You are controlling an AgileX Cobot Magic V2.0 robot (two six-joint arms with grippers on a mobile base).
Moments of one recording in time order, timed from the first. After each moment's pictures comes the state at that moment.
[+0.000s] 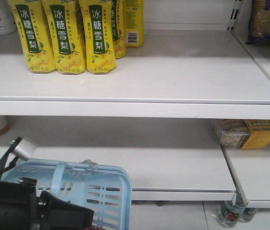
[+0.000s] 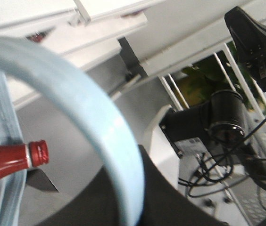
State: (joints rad) left arm -0.30 1.04 -0.56 -1.27 0.95 0.76; right arm 0.32 -0.01 -0.16 -0.21 0.40 0.22
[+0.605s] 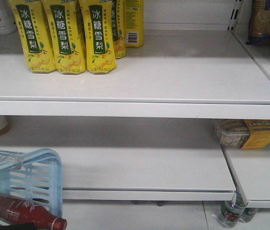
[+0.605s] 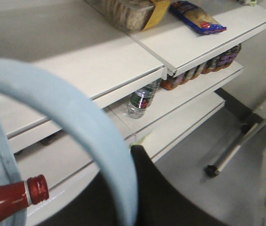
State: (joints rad) left arm -0.31 0.47 -0.31 -0.95 0.64 0.73; right arm 0.32 -0.01 -0.16 -0.21 0.40 0.22
